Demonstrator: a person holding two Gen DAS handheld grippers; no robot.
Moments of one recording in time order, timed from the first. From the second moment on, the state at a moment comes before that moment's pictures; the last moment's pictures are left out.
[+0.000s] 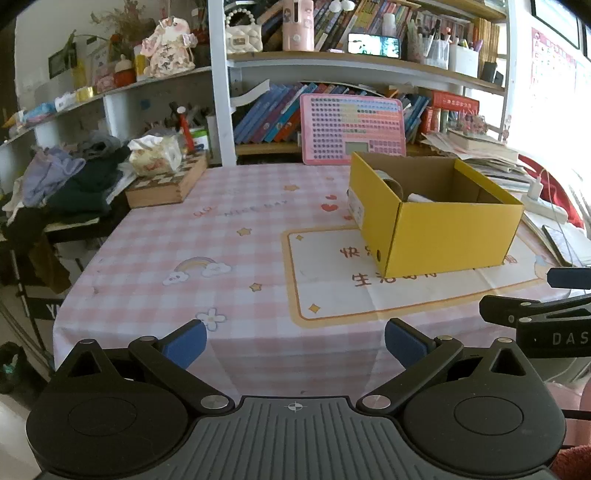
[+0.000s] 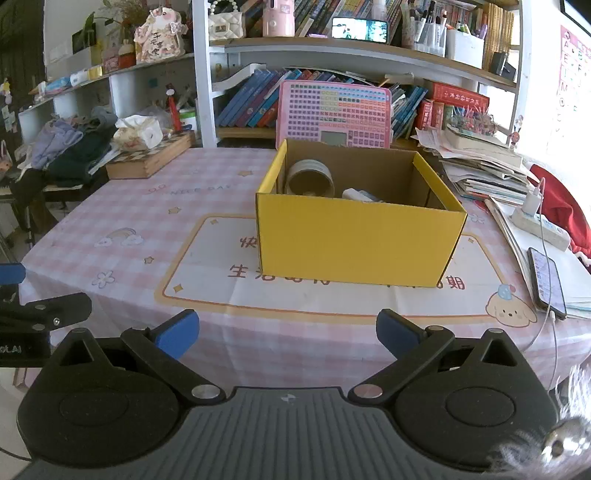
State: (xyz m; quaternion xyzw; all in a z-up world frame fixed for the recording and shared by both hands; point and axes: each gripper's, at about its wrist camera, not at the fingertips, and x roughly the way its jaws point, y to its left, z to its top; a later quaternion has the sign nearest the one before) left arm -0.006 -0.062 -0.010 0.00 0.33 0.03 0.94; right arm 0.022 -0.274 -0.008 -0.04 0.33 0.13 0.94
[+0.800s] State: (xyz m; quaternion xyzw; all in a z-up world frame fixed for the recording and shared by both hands) left arm -0.008 -0.064 -0.012 0.00 0.34 0.02 0.94; right arm 0.020 -0.275 -0.011 -0.04 0.33 0.13 0.93
